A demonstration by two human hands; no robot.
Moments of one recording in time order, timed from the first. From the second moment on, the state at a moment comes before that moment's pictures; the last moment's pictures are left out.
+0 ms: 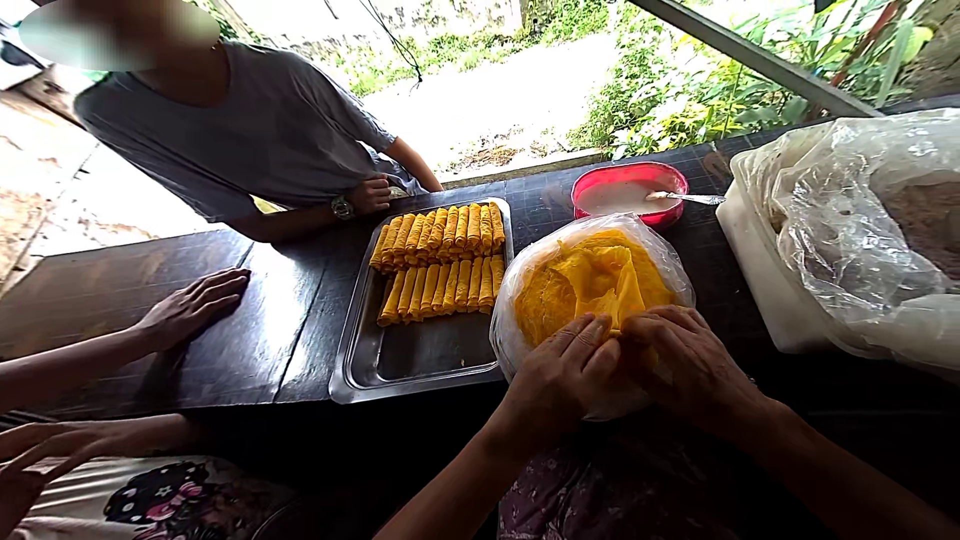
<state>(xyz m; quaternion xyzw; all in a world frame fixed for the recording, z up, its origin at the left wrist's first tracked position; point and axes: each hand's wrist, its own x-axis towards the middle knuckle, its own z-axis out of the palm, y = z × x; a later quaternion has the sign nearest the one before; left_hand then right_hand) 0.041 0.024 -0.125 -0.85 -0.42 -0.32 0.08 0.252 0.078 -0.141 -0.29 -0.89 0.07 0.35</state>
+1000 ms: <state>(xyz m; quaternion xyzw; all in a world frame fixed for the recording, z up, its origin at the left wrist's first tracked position) 0.031 0.072 -0.100 -0.84 -0.48 -0.26 -0.05 0.255 0.117 -0.134 -0.34 -0.83 0.22 0.39</state>
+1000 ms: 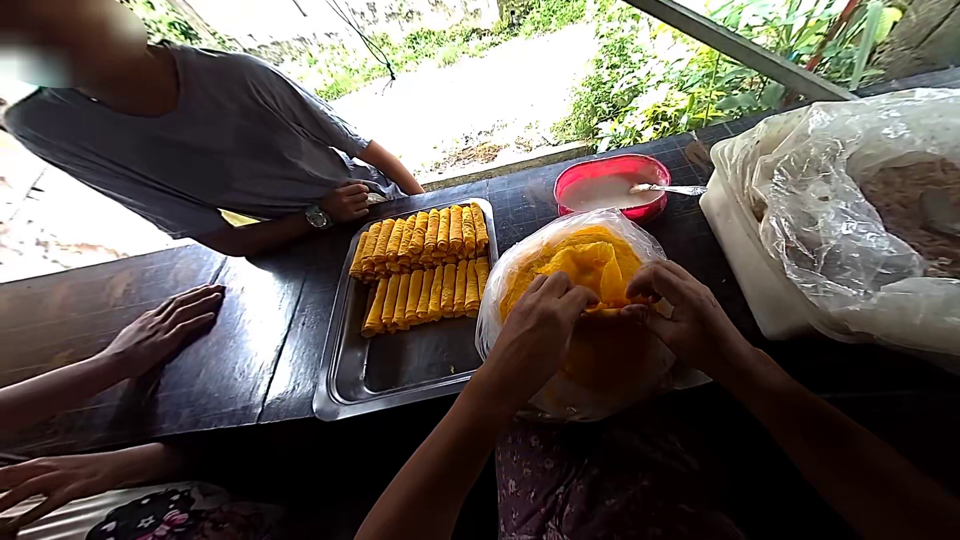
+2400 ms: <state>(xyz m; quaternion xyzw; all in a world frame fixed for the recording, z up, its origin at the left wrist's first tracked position) -0.003 0.099 -0.078 -0.77 -0.59 -0.25 -0.05 0.246 0.110 -0.135 -0.34 -0.85 0.14 0.38</state>
